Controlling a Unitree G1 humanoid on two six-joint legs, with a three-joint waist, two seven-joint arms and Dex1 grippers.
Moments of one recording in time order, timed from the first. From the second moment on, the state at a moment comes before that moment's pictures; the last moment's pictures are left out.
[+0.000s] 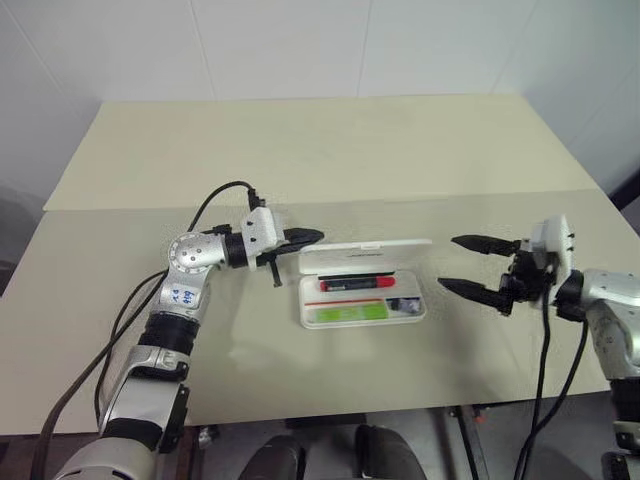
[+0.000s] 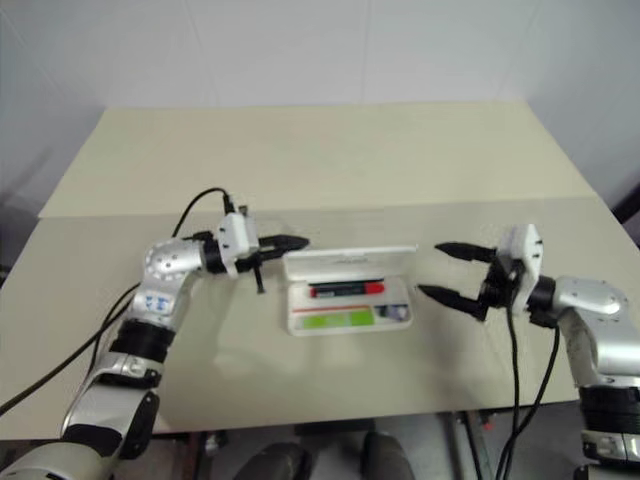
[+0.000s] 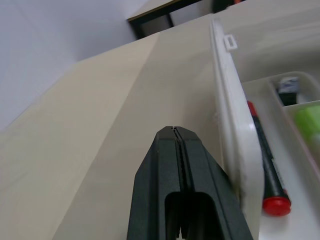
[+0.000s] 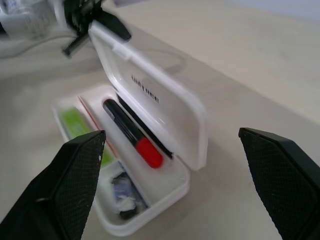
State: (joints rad) left arm -0.70 0.38 -0.10 0.44 -0.14 -0.33 -1.06; right arm -0.29 -0.84 -0.23 0.08 0.65 0.35 1.26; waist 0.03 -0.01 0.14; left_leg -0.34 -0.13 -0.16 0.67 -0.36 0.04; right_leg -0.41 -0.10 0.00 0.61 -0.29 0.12
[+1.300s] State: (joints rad) left arm -0.57 0.34 -0.38 0.08 0.04 0.08 -0.94; right arm -0.24 -0.85 -0.24 0.03 0.49 0.14 1.29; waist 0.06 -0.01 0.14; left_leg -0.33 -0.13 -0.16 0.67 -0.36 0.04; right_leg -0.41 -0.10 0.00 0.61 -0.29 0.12
